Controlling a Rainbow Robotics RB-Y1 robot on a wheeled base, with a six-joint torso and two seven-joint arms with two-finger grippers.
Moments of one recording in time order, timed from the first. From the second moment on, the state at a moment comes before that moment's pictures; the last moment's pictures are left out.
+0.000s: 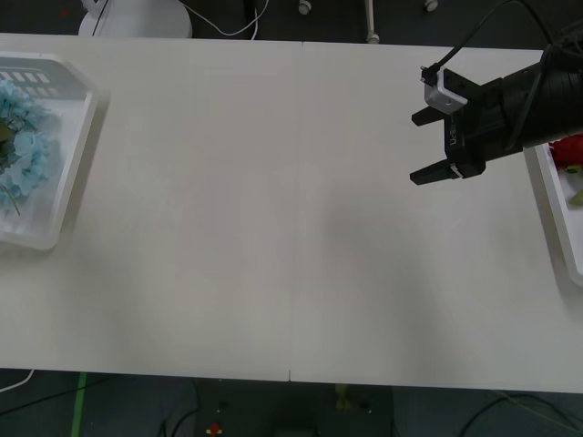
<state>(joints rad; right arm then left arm) -0.70 -0.84 0.24 -1.48 -1.55 1.34 2.70 -0.71 0.66 0.50 -0.99 0.17 1.05 -1.48</state>
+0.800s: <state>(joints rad) -0.70 -0.84 0.24 -1.48 -1.55 1.34 2.70 -0.62 0.66 0.48 -1.37 0.97 1.37 -1.54</state>
